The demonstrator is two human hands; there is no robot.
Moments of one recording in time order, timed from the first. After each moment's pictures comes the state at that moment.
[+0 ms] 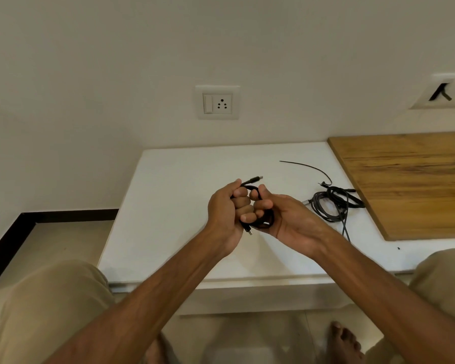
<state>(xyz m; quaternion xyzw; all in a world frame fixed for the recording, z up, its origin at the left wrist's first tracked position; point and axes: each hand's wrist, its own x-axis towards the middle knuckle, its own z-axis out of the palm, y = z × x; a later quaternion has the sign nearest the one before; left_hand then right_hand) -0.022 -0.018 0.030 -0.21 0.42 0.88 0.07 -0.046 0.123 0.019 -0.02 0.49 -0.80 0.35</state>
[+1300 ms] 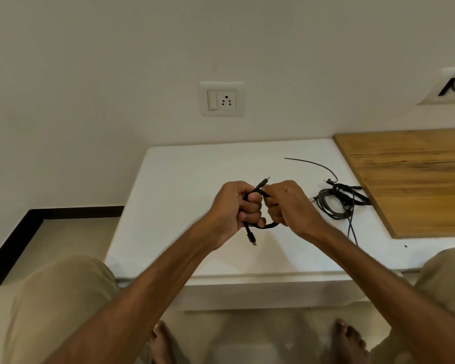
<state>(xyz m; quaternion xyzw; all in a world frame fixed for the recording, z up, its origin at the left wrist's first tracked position) -0.020 -0.035 0.043 -0.10 0.57 0.79 0.21 -0.053 0.115 0.021 -0.12 0.75 -0.64 0.14</state>
